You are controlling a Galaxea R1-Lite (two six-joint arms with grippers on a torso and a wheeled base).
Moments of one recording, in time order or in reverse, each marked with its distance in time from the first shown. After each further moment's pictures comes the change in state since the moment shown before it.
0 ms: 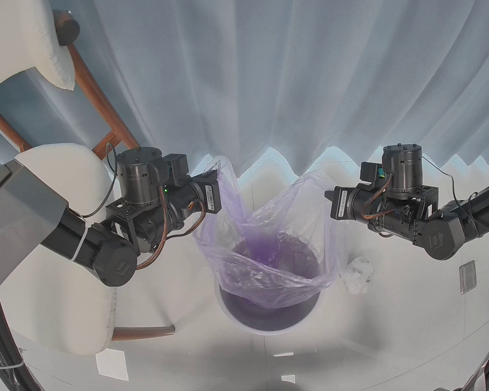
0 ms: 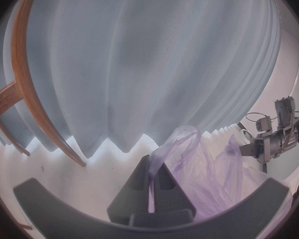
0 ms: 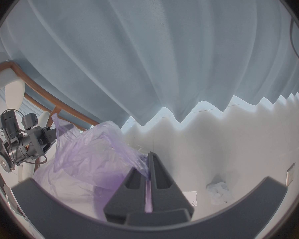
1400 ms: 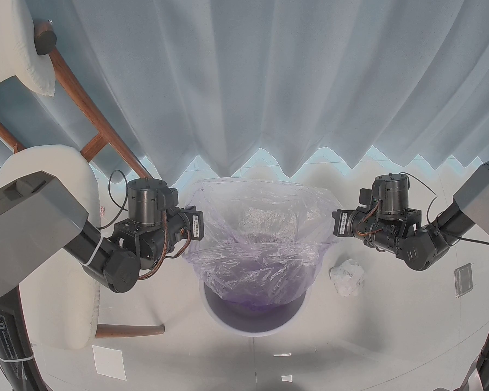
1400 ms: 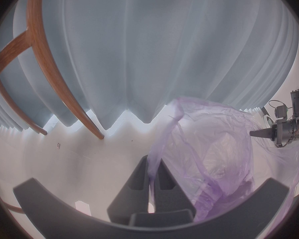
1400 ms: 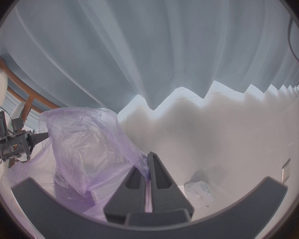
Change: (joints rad) left arm 0.067 0.110 0.039 0.076 0.123 0.004; right arm -0.101 0.203 0.029 -0.160 0.001 -0.023
